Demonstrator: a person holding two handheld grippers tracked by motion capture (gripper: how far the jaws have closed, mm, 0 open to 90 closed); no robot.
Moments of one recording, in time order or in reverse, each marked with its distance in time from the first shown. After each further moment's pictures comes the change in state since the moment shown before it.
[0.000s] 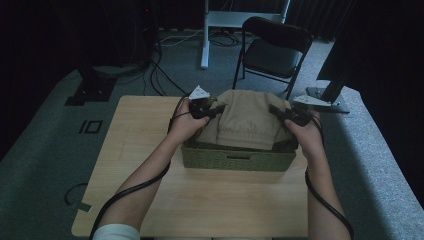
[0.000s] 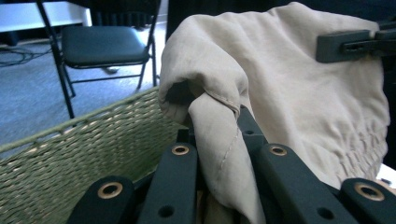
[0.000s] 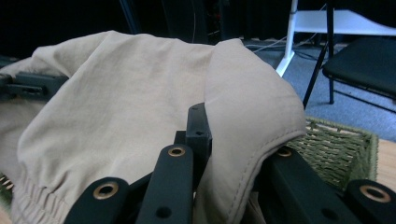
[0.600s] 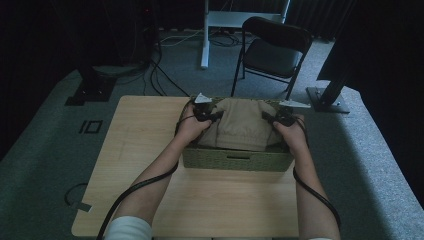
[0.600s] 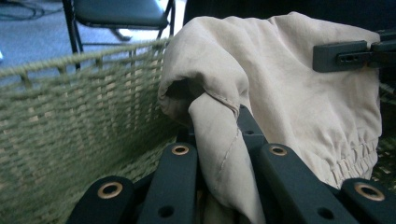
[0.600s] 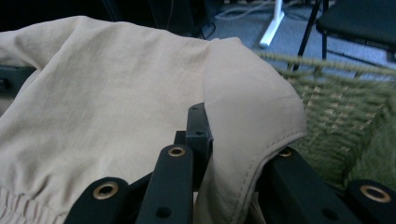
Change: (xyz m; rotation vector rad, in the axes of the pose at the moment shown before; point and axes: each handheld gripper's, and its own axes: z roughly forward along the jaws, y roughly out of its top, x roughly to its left) left arm 0.025 -0.039 0.046 0.103 0.065 -0.086; right arm -0.029 -0.041 0.066 0.127 -0.064 0.046
